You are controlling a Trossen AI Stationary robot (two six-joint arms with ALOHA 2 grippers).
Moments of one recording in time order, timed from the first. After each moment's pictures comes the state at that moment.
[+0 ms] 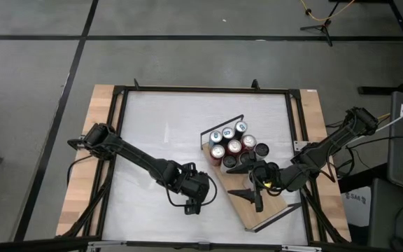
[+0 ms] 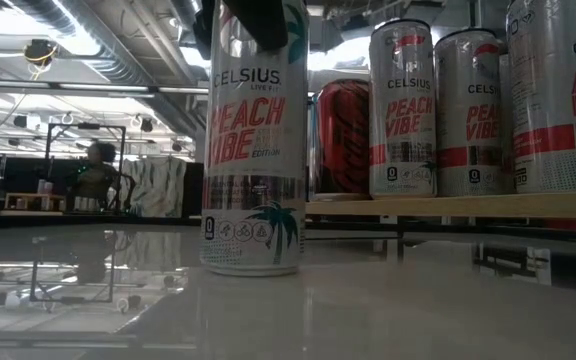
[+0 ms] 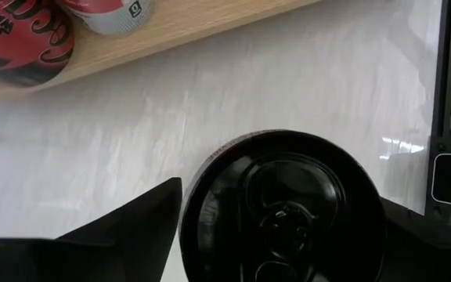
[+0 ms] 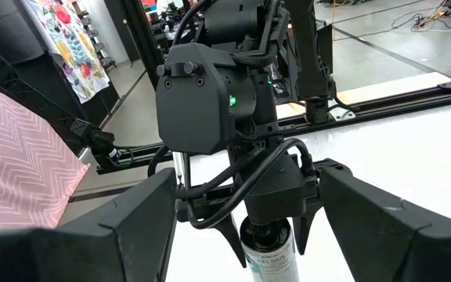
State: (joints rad) left arm -0.41 1.94 1.63 -0.81 -0.15 -0.57; right arm 0.64 1.29 1.04 0.05 0.54 0.39
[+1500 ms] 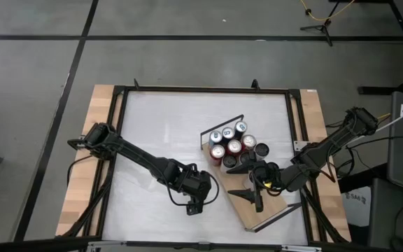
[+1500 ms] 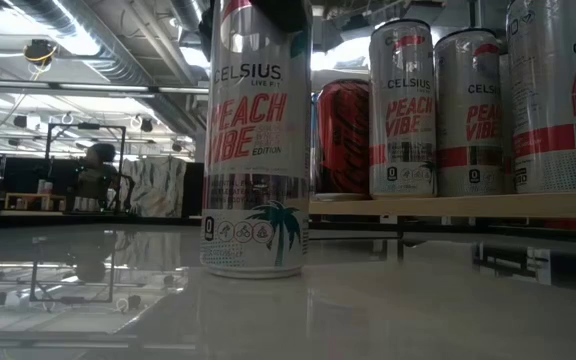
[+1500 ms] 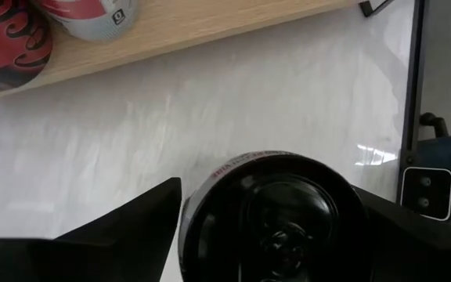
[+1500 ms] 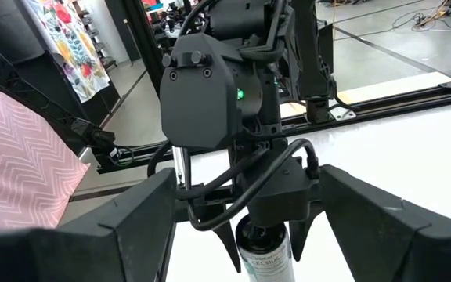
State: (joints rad) left arm -0.40 1.94 1.62 -0.77 -0.10 -0.60; right arm 0.64 1.29 1.04 0.05 0.54 0.39
